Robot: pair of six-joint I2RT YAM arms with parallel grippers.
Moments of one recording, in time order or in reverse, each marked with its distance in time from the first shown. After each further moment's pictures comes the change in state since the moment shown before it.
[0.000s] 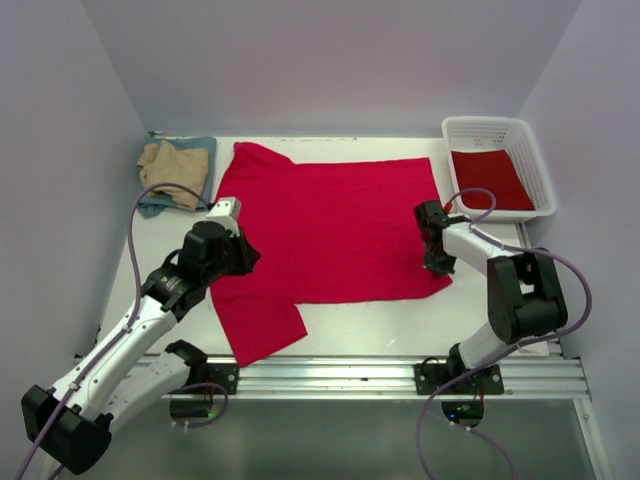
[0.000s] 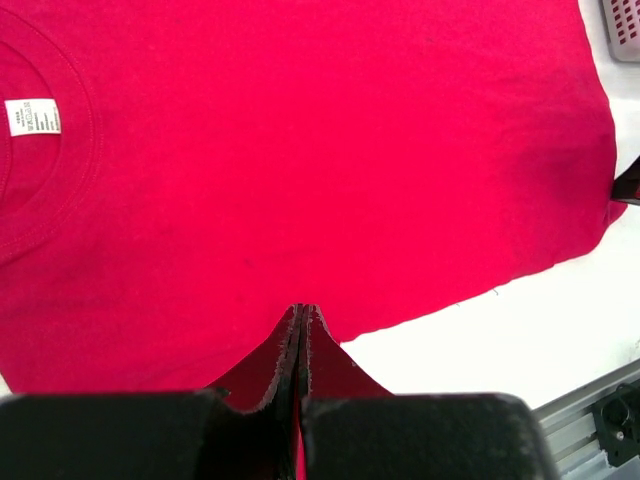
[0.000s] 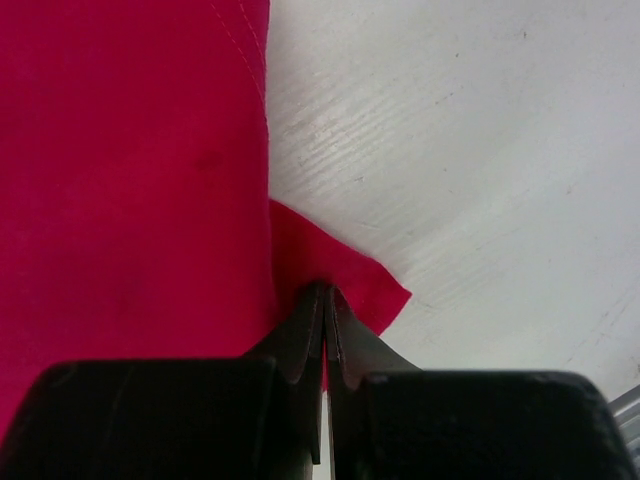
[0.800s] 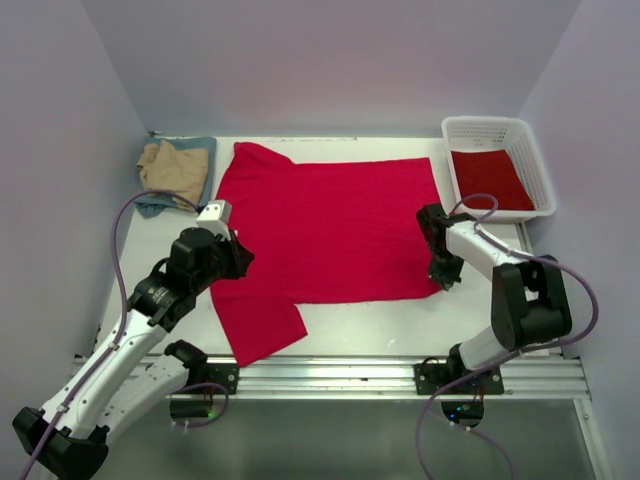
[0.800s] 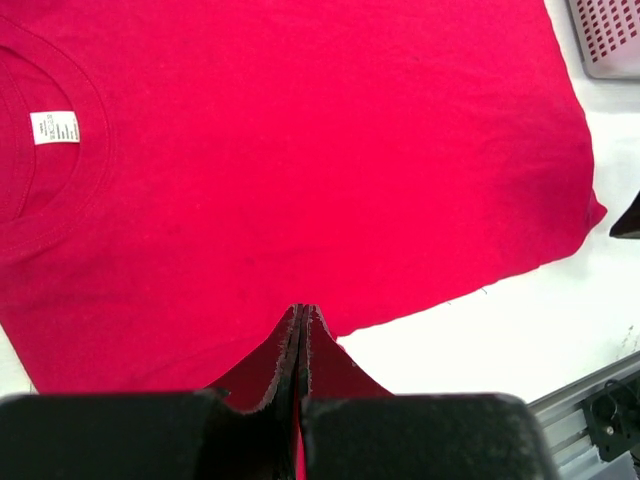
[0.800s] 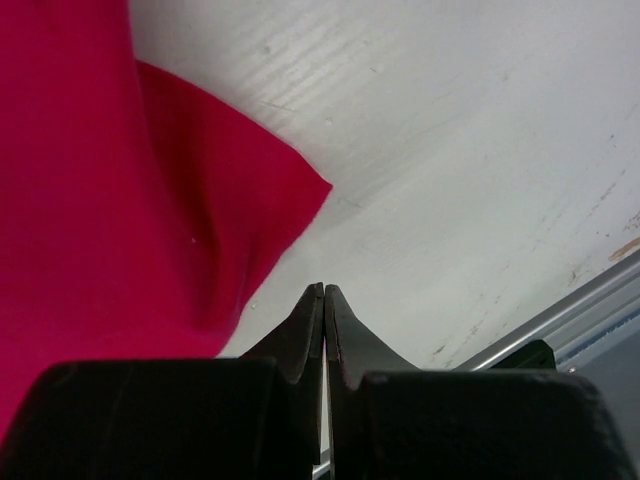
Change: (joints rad) left arm 0.000 -0.108 0.009 -0.057 -0.012 0.005; right arm -0.002 -0.061 0.024 -0.271 -0.036 0.032
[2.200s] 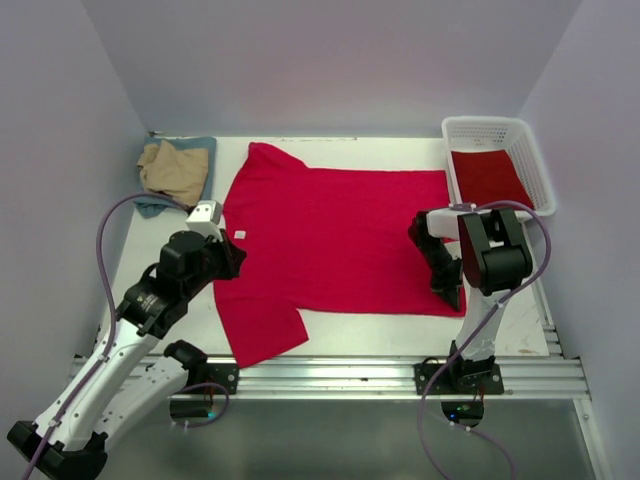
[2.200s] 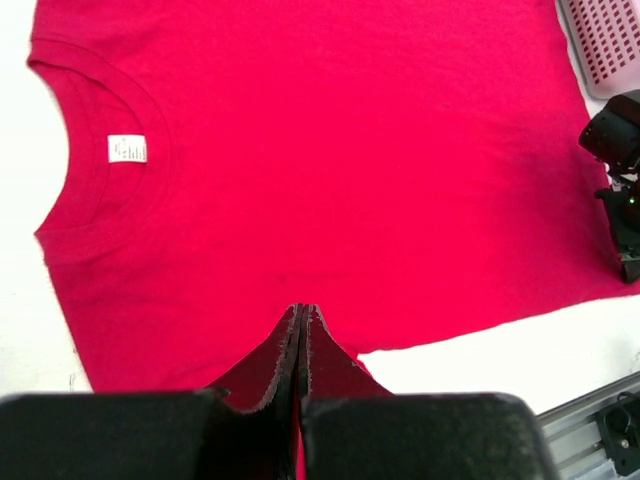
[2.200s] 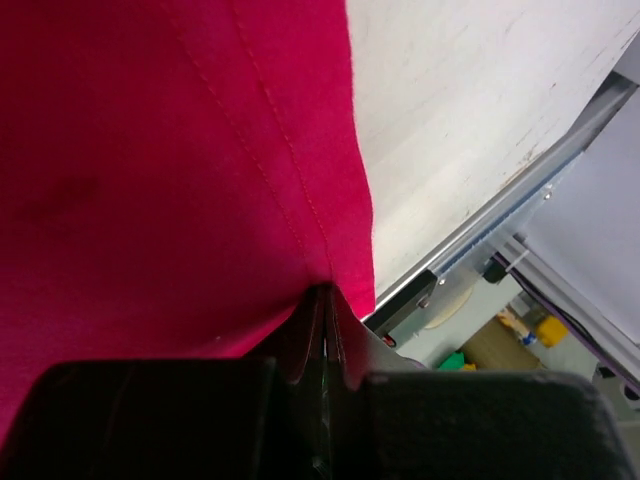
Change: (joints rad) left arm 0.000 -0.055 0.034 -0.052 -0.047 0.027; right arm -0.034 0.446 0.156 -0.232 0.063 -0.051
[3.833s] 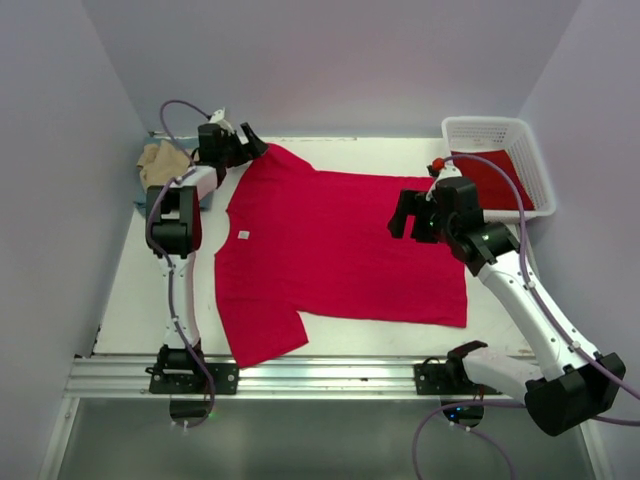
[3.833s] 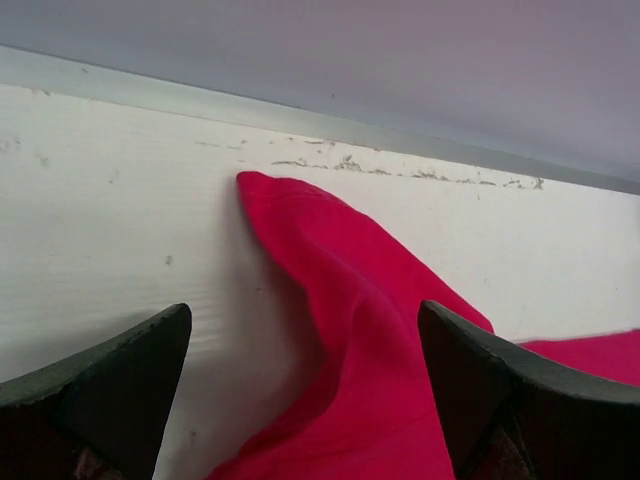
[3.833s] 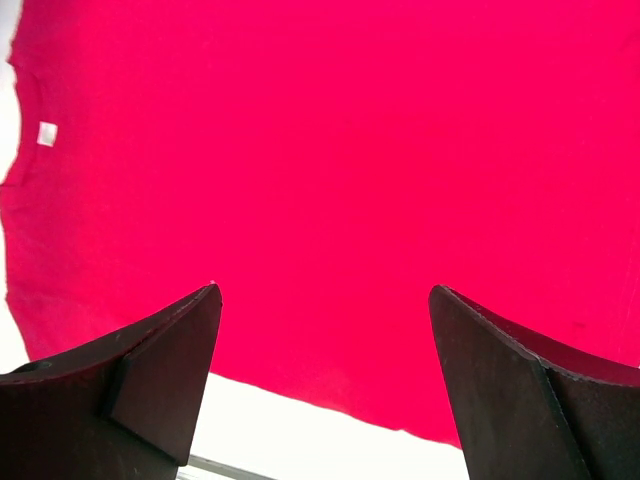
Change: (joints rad) left arm 0.486 1.741 1.044 0.778 0.430 -0.006; right arm 0.180 -0.868 0.023 0.515 -0.470 -0.217
